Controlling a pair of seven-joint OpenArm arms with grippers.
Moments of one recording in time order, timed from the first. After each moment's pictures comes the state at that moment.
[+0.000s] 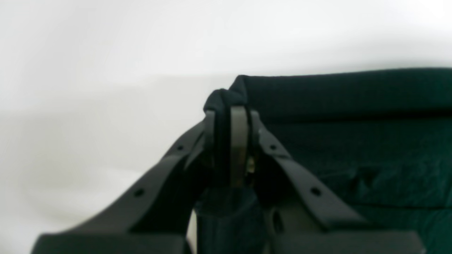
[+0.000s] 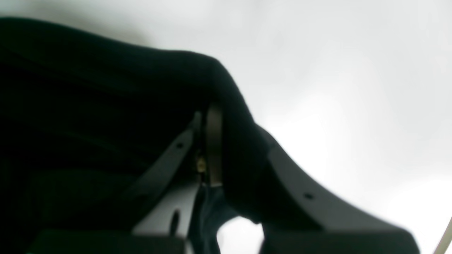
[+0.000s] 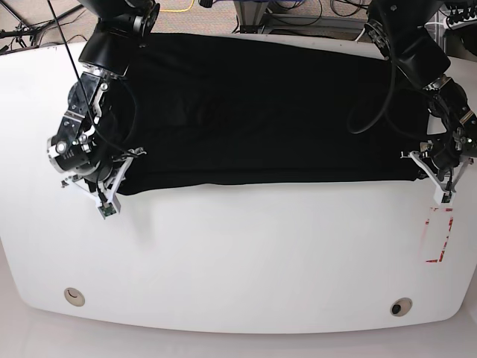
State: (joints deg) left arm -14.6 -13.3 -39.0 79.8 -5.5 -43.3 62.3; right arm 9.8 6.3 22.1 98.7 5.3 41.4 -73.4
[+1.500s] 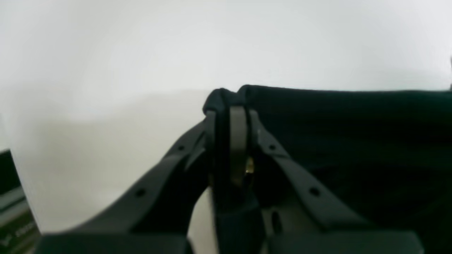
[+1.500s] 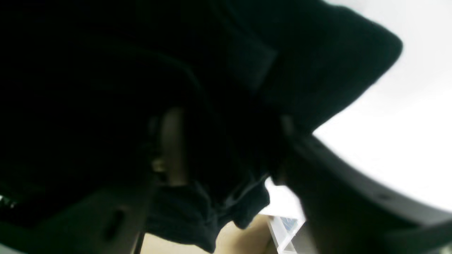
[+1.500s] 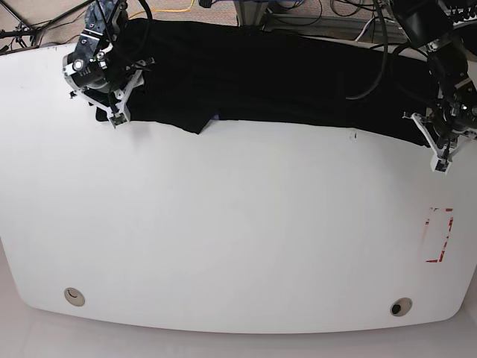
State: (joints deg) left arm 1.3 -16.0 -33.6 92.8 -4.7 -43.2 61.7; right arm -16.3 0.6 25.0 112.2 4.6 41.1 -78.3
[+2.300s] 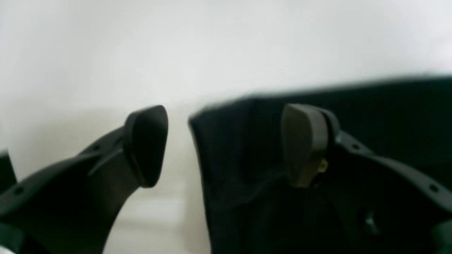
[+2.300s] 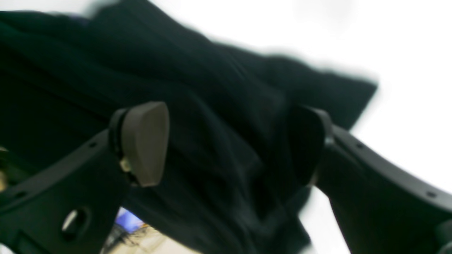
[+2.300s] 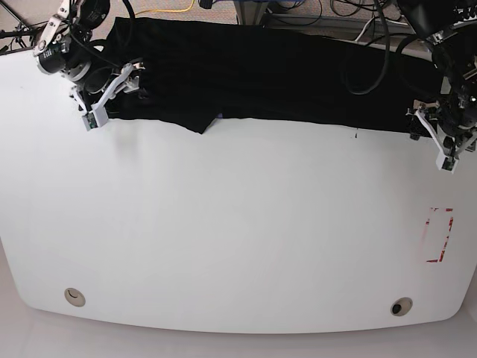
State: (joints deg) left arm 3.2 -18.3 -35.2 97.7 -14.7 -43.0 65.7; right arm -18.8 4.6 35.2 113.0 43.1 40.9 -76.9
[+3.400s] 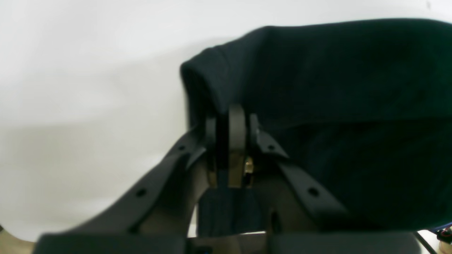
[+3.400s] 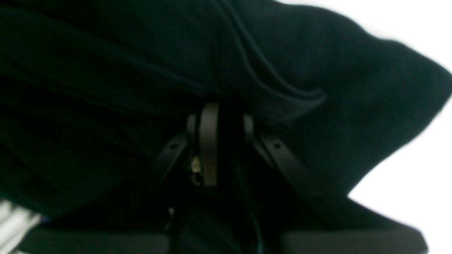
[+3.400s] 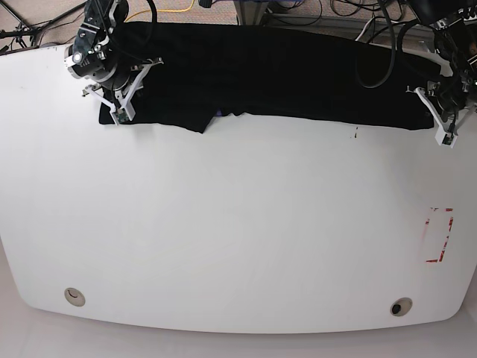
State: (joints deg) left arm 9.3 -18.7 -37.1 94.3 -21.1 -42.8 70.5; right arm -18.7 2.1 25.2 104.5 10.7 41.1 -62.0
